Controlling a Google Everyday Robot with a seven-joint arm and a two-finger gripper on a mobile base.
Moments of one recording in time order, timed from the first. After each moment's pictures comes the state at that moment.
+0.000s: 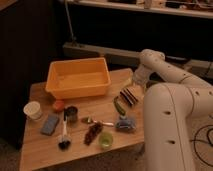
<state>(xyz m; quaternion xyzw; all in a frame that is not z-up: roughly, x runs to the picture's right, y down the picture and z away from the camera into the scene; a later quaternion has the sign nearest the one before) 0.181 0.008 0.916 -0.33 0.17 0.71 0.60</state>
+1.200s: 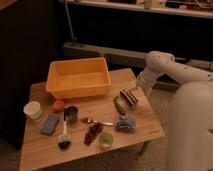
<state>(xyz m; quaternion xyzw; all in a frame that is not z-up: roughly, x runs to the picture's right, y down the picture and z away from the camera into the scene) 0.194 0.025 0.827 -0.30 0.12 0.68 0.66</state>
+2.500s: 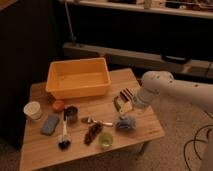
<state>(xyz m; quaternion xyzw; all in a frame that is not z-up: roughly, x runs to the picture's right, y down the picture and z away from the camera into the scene) 0.140 0.125 0.779 -0.34 0.08 0.59 0.72</state>
